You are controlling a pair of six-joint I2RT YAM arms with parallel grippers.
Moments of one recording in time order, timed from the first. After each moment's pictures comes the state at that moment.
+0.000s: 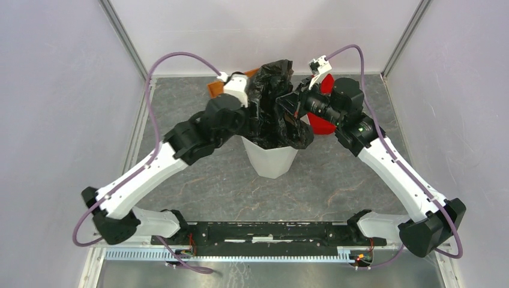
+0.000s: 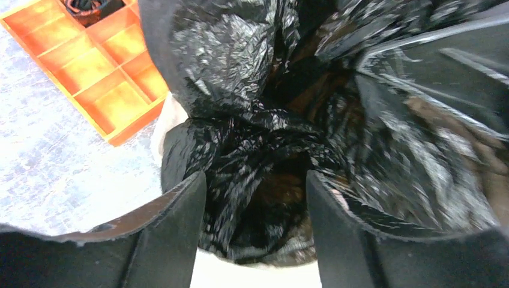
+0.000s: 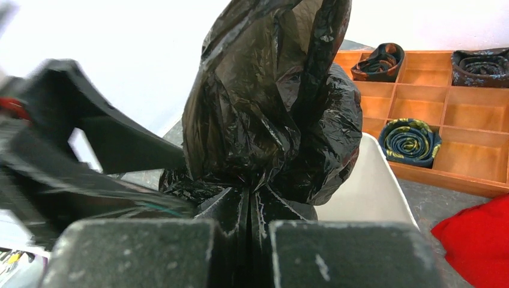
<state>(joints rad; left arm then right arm) -0.91 1.24 1.48 -0.65 -0.39 -0.42 0.53 1.23 1.27 -0.12 -0.34 0.35</state>
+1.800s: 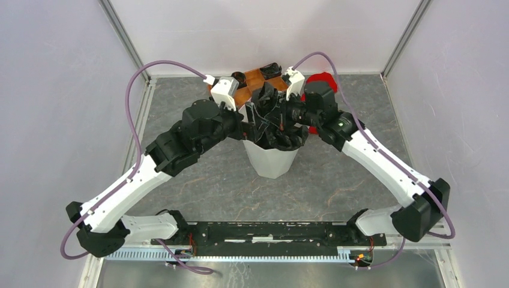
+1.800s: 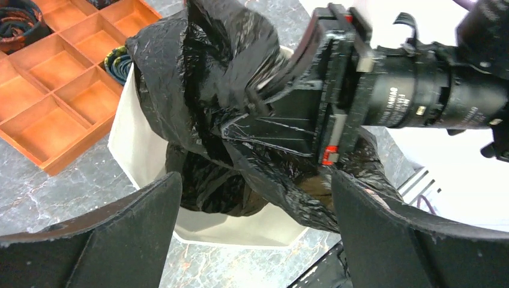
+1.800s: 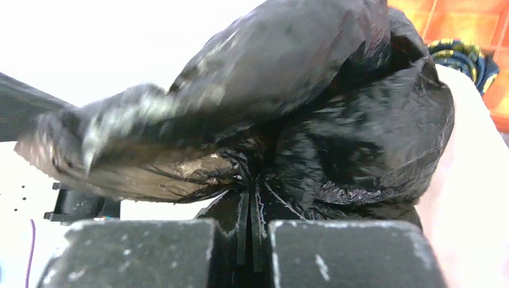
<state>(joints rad) -0.89 1.13 1.38 -0.53 -0.21 -0.44 0.64 1.38 1.32 -0.33 -0.29 0.30</state>
